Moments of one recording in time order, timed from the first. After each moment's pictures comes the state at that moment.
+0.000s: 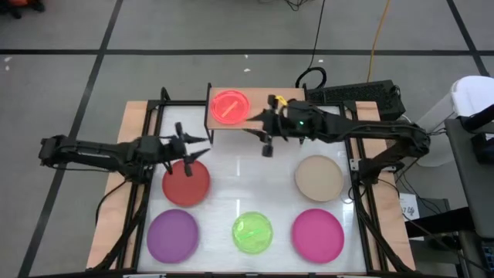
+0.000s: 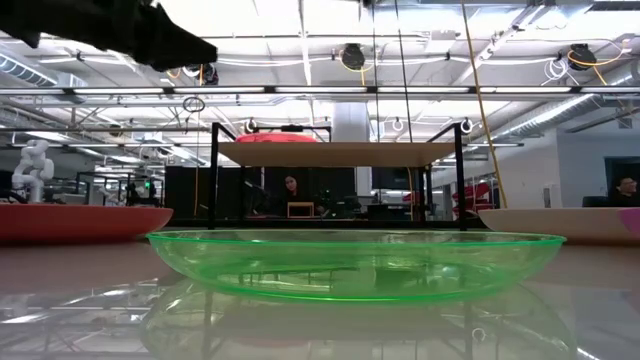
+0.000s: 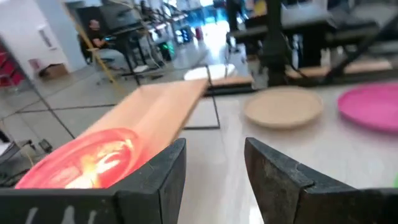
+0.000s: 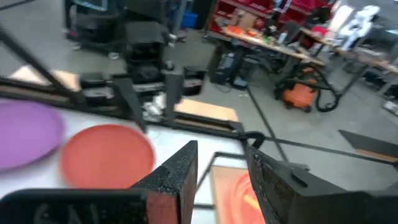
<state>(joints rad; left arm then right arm) -0.02 0.72 0.41 0.20 -0.28 0.20 -0.09 1.44 1.34 -0.14 0.08 -0.30</state>
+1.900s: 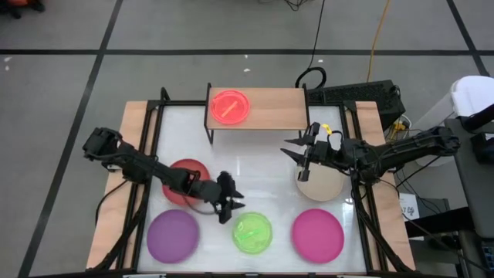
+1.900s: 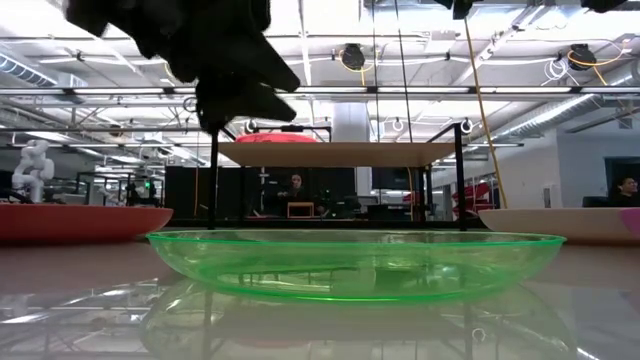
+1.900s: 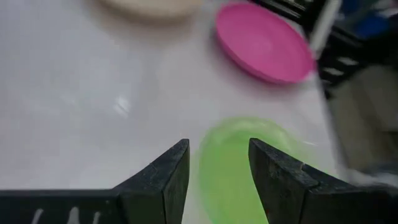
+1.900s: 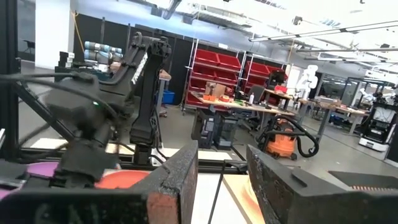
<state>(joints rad) -0.32 1.58 0.83 0.18 -0.11 -0.56 0.17 0.97 0.58 0.54 0.39 -0.24</state>
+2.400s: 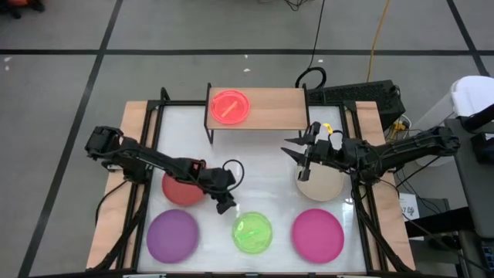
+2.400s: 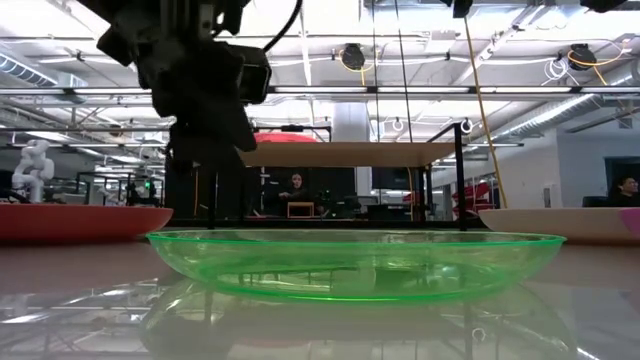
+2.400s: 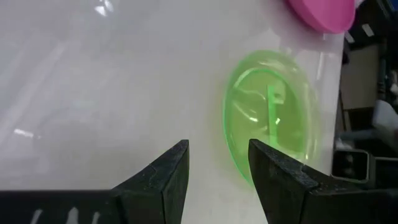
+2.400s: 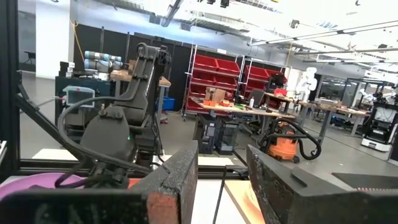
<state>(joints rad) -0.18 1.59 0.83 -0.04 0.20 -0.76 0.17 0.97 0.58 0.57 0.39 -0.22</state>
